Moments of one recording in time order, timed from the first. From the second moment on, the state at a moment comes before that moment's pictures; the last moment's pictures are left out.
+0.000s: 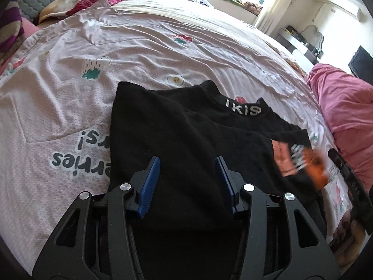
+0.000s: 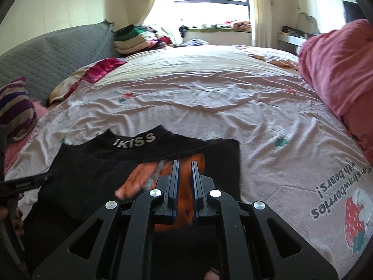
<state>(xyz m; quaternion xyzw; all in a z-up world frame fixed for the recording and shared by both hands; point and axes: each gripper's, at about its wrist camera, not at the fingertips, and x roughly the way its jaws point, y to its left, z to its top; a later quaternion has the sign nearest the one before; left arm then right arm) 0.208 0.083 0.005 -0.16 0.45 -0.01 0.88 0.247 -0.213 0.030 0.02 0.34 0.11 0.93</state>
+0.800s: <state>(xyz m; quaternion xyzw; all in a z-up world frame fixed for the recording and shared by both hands) 0.200 0.080 -0.014 -0.13 0.48 -0.03 0.86 0.253 -0.180 -0.031 -0.02 0.45 0.14 0.88</state>
